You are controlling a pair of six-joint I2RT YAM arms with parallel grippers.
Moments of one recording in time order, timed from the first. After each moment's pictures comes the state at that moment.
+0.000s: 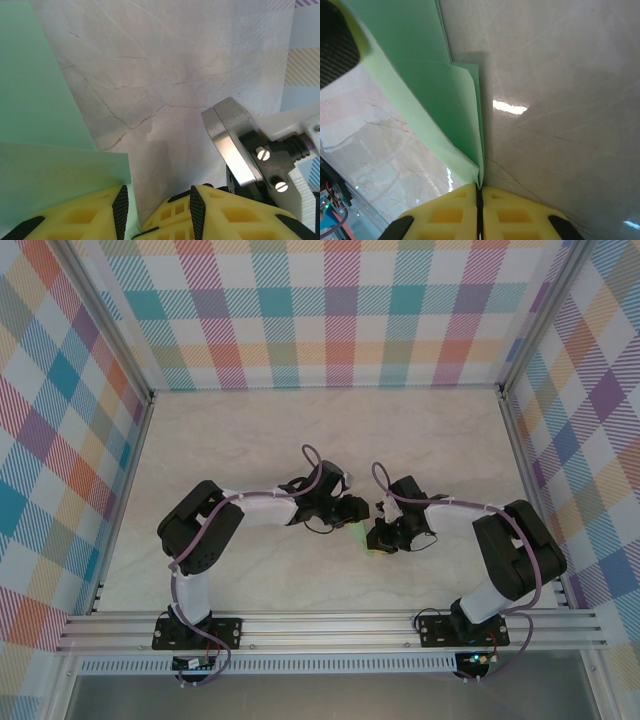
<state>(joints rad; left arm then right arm) -0.78 1.91 1.08 0.03 0.46 -0.94 0.47 1.57 0.66 -0.39 -0.60 0.52</state>
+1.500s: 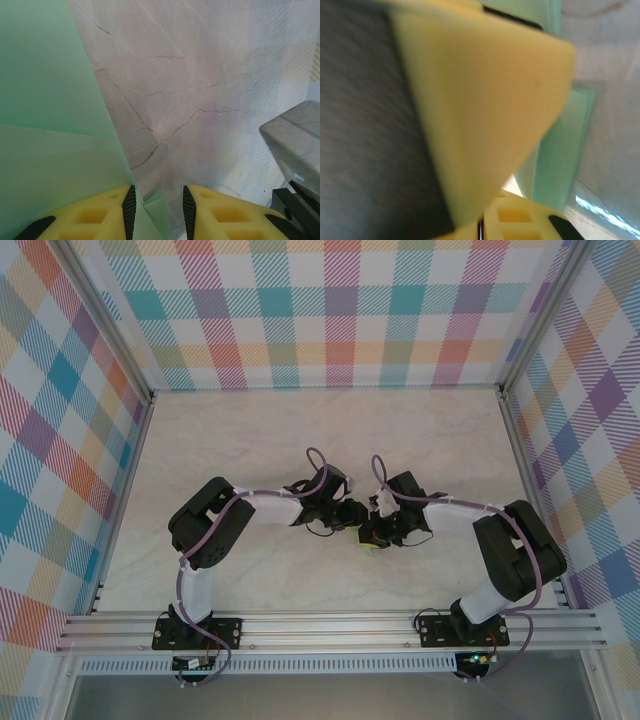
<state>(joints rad) -0.78 1.98 1.10 0.03 0.45 -0.90 0.47 1.57 0.69 -0.32 -0.72 0.56</state>
